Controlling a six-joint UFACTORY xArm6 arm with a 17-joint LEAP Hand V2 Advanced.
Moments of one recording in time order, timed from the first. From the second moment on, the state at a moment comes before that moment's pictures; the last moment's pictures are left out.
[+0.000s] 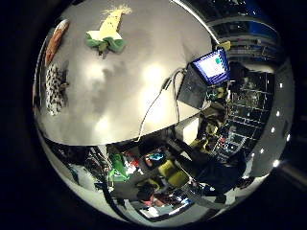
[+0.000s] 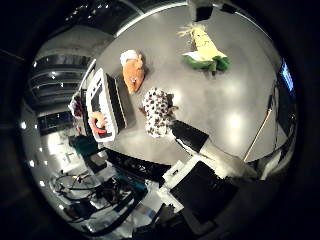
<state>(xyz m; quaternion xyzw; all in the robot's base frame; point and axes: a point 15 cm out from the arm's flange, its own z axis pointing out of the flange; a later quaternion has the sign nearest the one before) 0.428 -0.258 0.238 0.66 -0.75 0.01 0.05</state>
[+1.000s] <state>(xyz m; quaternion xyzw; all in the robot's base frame) 0.546 -0.278 0.159 0.67 -0.74 0.02 0.10</state>
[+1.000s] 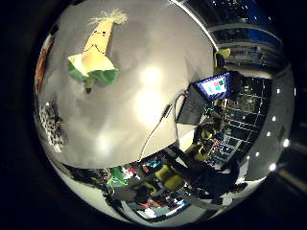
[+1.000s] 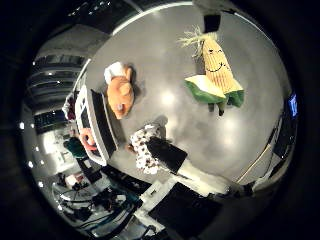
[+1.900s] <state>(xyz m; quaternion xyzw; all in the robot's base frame) 0.560 -0.330 0.104 0.58 -0.81 0.08 0.08</state>
